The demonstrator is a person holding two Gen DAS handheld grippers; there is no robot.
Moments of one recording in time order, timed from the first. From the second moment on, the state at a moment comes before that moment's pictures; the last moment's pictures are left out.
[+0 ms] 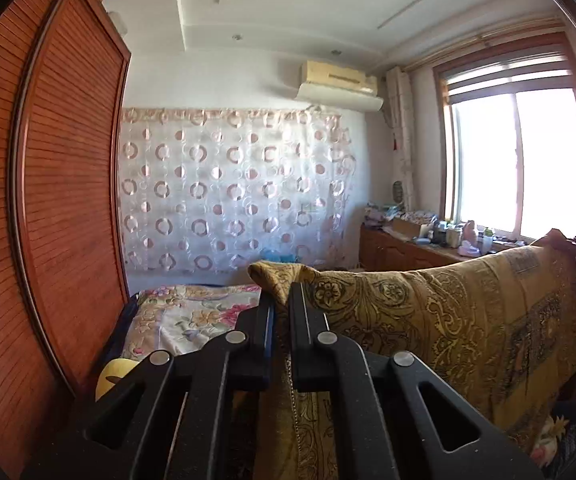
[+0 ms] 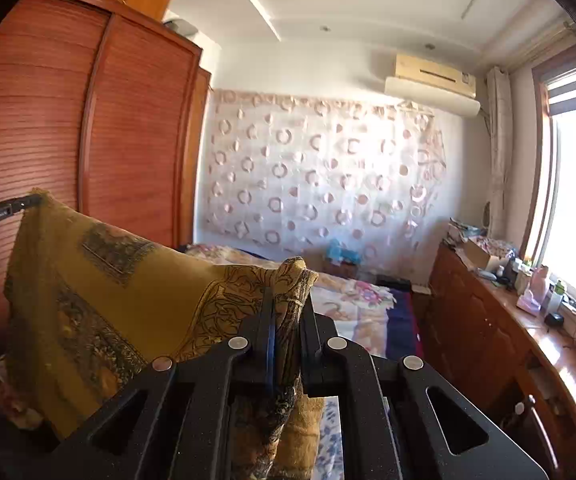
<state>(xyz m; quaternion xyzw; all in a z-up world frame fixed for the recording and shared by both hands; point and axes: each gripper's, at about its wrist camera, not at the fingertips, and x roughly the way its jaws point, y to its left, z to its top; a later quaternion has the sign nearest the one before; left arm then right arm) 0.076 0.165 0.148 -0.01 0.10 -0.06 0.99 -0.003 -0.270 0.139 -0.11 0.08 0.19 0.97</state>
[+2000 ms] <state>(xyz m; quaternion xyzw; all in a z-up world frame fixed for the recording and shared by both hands) 0.136 0.083 -0.119 0.05 0.43 -0.11 0.89 0.029 -0.361 -0.004 -0.03 0.38 0.13 0.92</state>
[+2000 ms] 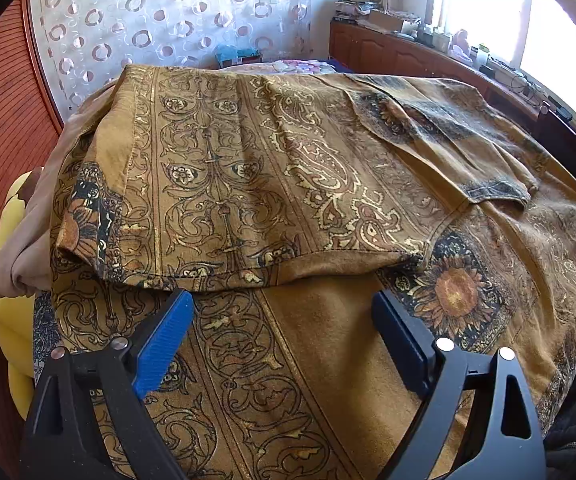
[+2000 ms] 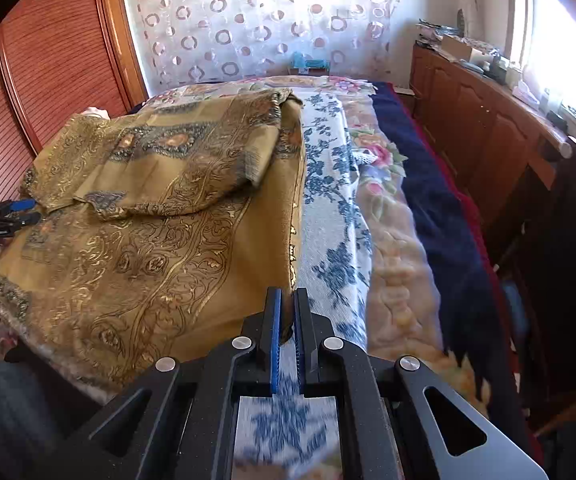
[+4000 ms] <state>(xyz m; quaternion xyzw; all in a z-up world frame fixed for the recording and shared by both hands) 0.155 0.150 -0.092 0.01 0.39 -0.01 0.92 0.150 -0.259 -0.037 -0.06 0.37 0.12 0.92</state>
